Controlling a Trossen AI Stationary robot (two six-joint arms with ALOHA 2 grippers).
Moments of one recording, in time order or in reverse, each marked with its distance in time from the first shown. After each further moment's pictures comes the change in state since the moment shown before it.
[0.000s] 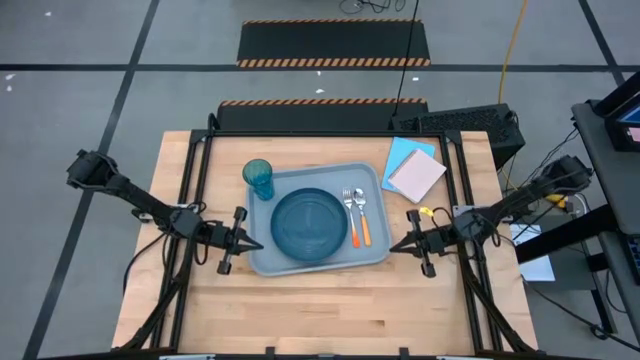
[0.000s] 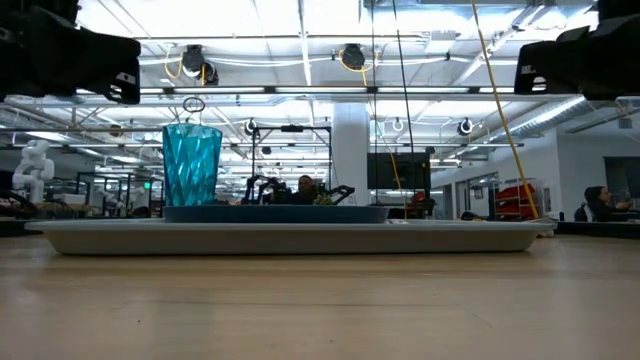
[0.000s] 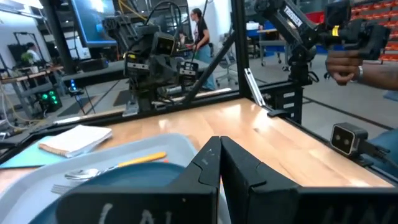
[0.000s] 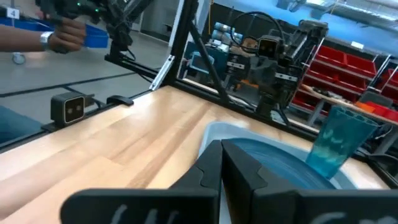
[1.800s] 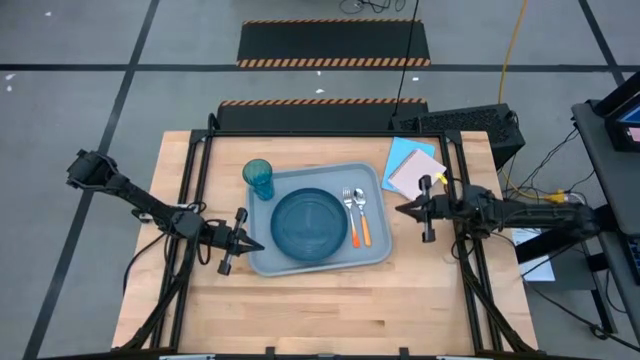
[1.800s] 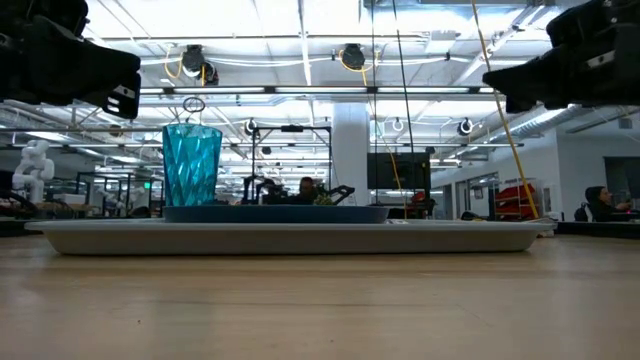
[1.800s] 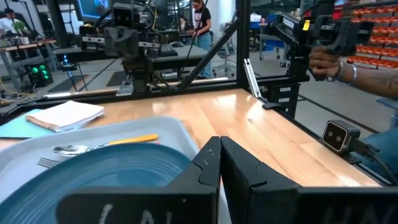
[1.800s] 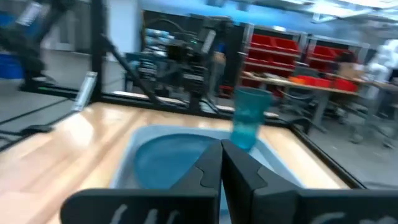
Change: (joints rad) left arm 0.000 0.001 0.000 -0.053 -0.006 -0.112; right arm -0.539 -0.547 0.001 -0.499 -0.295 0.135
